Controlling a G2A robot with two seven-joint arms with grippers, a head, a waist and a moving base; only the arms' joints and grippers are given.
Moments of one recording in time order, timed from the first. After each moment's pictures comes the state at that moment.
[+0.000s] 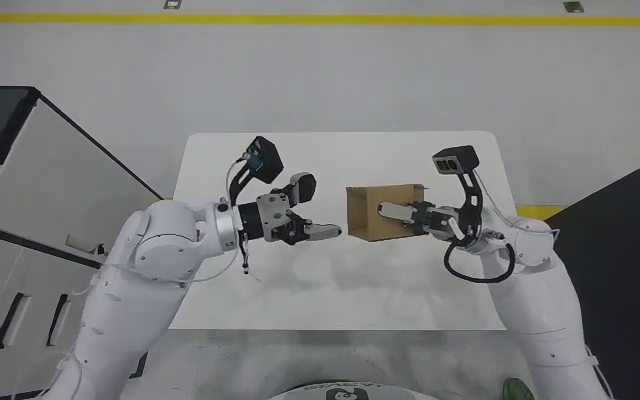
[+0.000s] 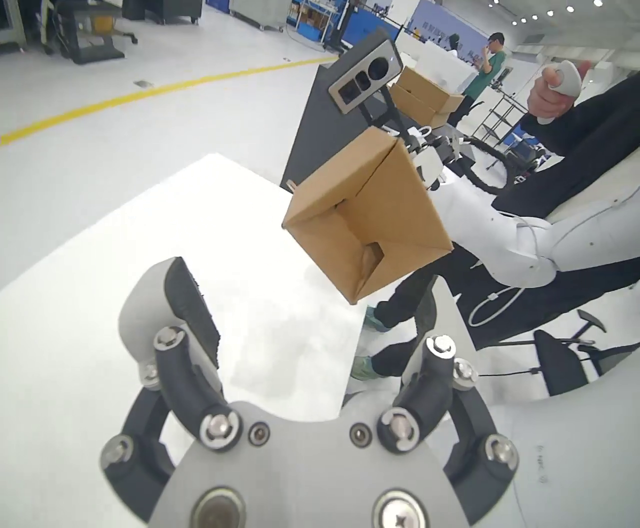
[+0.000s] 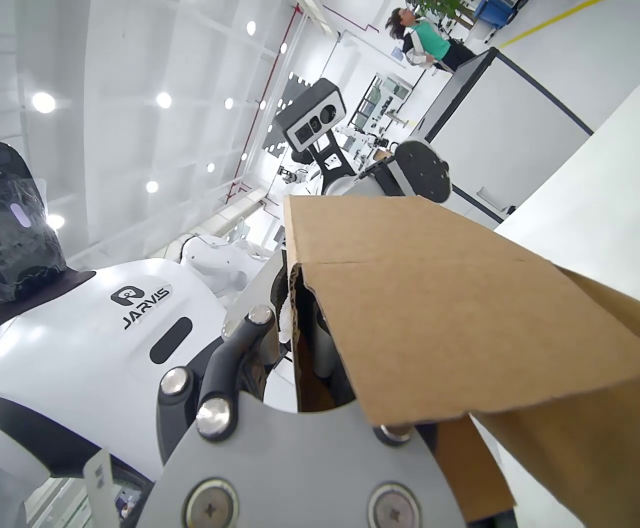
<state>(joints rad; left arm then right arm) 1.31 -1.03 -1.27 -2.04 0.28 -0.43 -0.86 -1.39 -1.16 1.43 -1.77 0.55 -0.41 1.22</state>
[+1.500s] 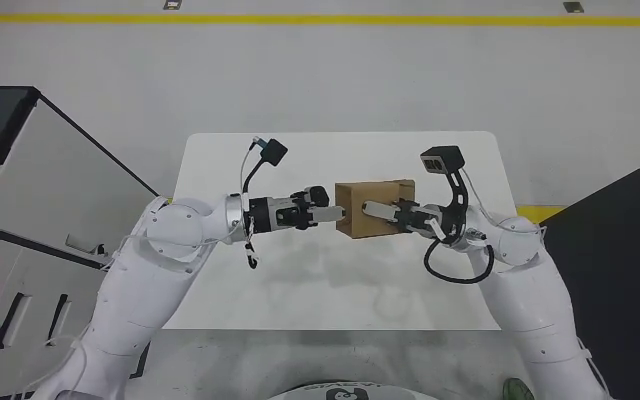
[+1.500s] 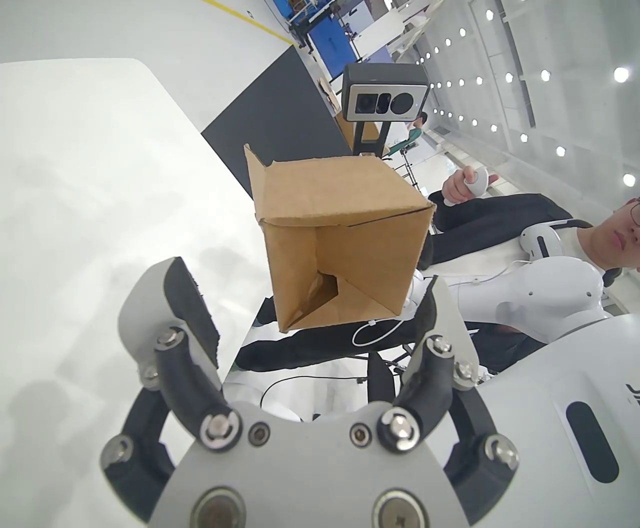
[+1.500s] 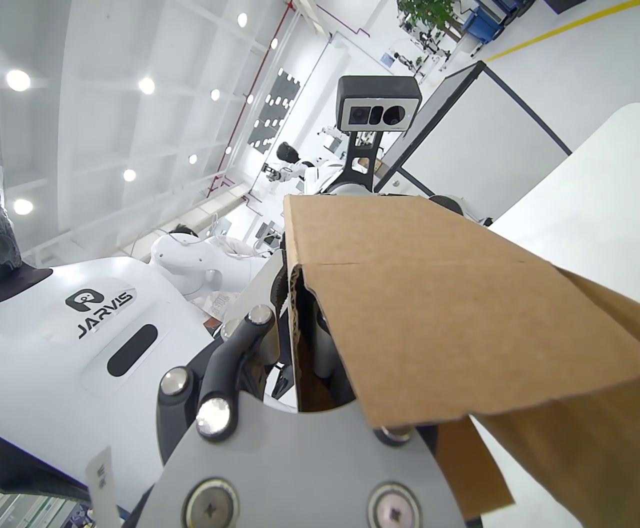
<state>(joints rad) 1.22 -1.05 -1.19 -1.89 -0.13 -0.19 -0.94 -1.36 -1.15 1.35 -1.76 0.46 -0.46 1.12</state>
